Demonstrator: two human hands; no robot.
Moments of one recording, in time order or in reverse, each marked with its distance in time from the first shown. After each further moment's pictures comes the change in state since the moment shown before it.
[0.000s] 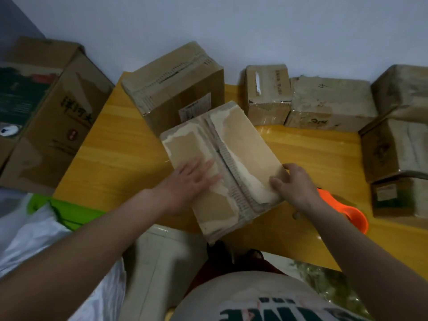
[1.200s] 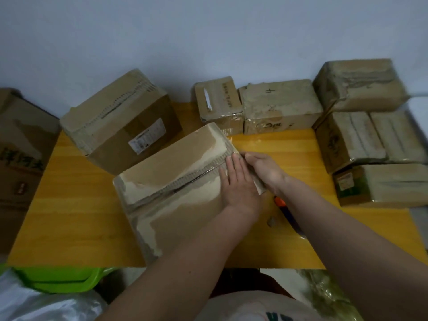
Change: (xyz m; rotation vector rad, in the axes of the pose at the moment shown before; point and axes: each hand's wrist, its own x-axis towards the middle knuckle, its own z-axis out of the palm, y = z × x) left_hand 0.157 0.174 -0.054 -0.133 0.188 -0.395; right_hand 0.061 -0.002 -0.038 0.837 -0.120 0.058
